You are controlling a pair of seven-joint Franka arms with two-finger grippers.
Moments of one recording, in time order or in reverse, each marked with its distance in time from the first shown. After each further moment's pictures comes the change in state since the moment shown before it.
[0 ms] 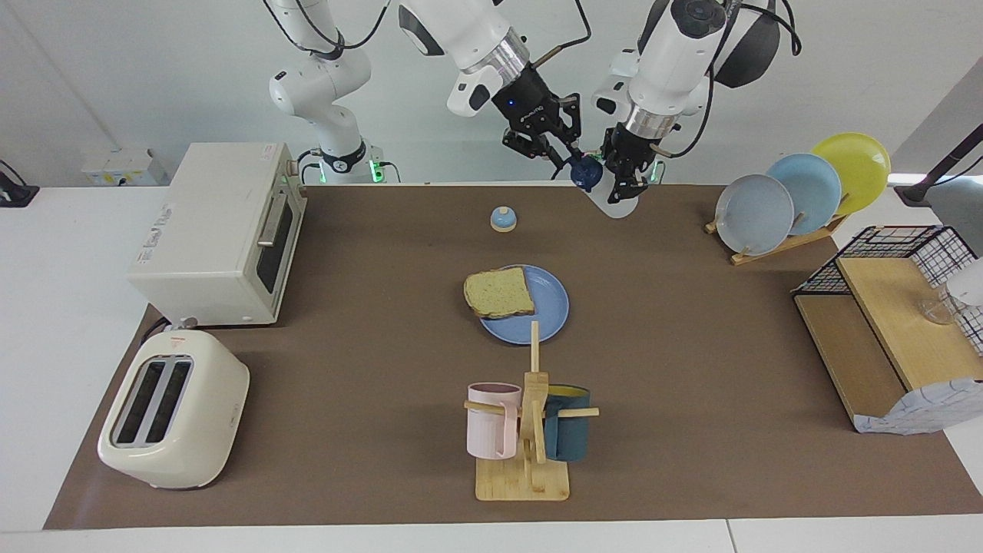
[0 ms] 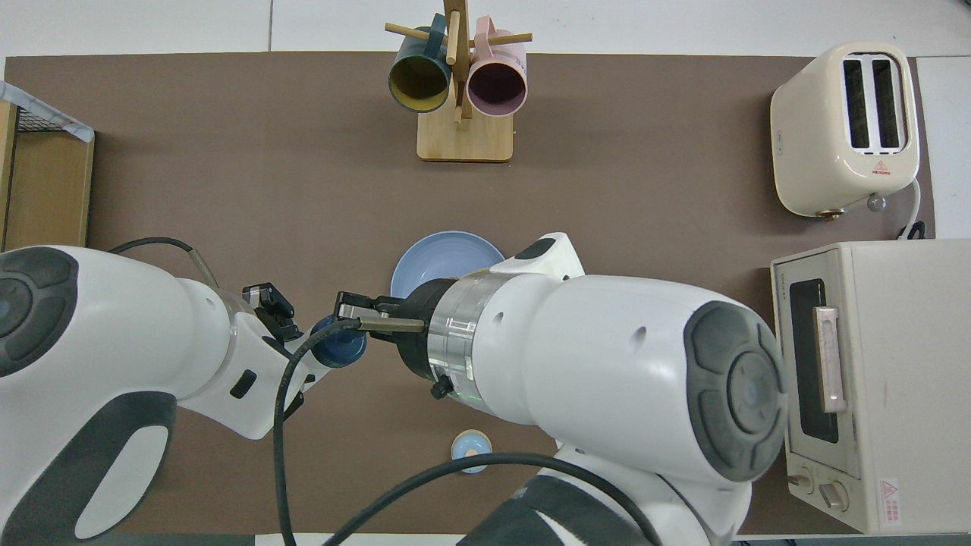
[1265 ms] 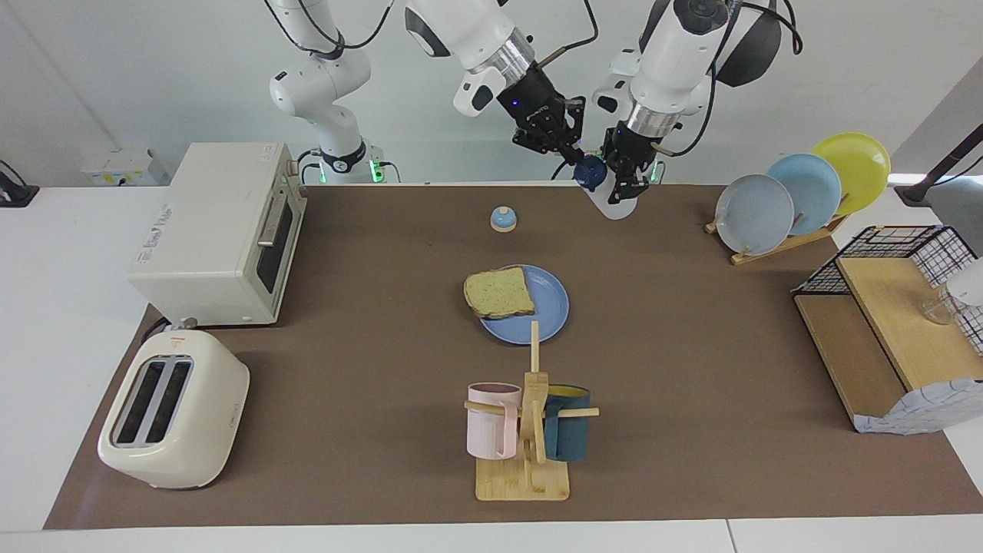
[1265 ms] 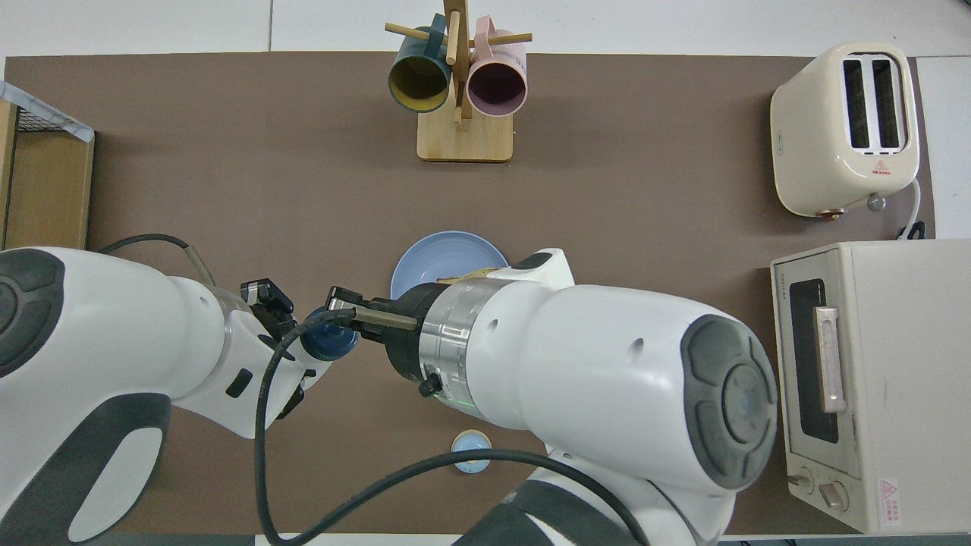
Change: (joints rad) left arm 0.000 -0.005 0.002 0.003 -0.001 0.021 0.001; right arm 0.004 0.002 -0.001 -0.014 0.078 0.076 0.099
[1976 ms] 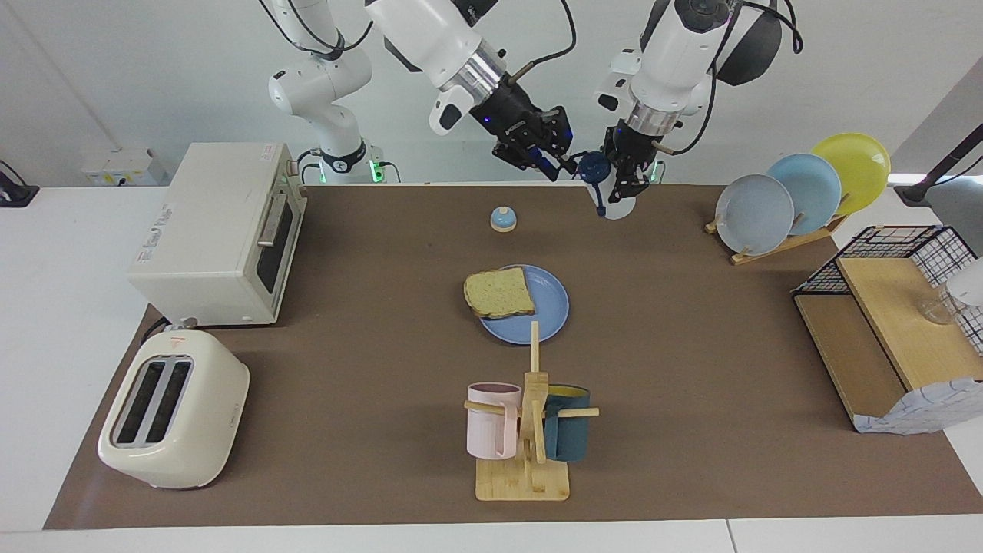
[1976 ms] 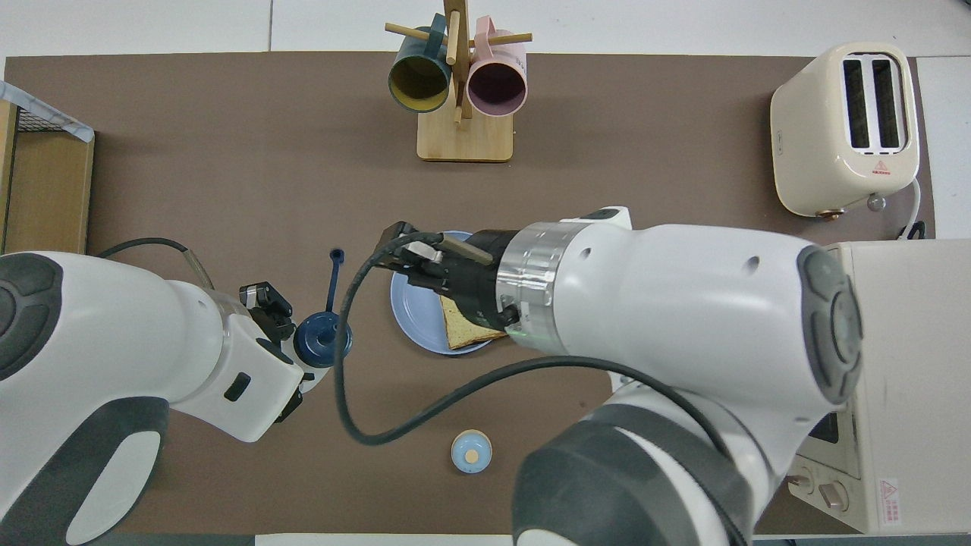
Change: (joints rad) left arm 0.001 -0.009 0.001 -0.013 -0.001 -0.002 0.000; right arm -0.127 -0.008 -0.011 -0.017 0.003 -0.041 -0.084
